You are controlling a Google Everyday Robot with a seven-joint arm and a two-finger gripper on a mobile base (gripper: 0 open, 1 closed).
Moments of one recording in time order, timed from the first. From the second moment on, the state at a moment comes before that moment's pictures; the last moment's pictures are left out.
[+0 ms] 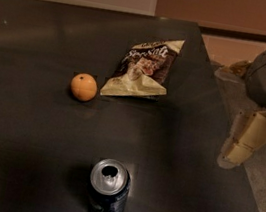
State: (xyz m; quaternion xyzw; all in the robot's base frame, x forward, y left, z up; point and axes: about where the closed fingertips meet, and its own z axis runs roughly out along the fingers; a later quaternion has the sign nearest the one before) arm 0.413 -0.157 0.955 -0.68 0.70 0.07 0.20
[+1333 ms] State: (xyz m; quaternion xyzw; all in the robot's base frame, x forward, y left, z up) arm 0.336 -0.051 0.912 -0.75 0.58 0.23 0.23
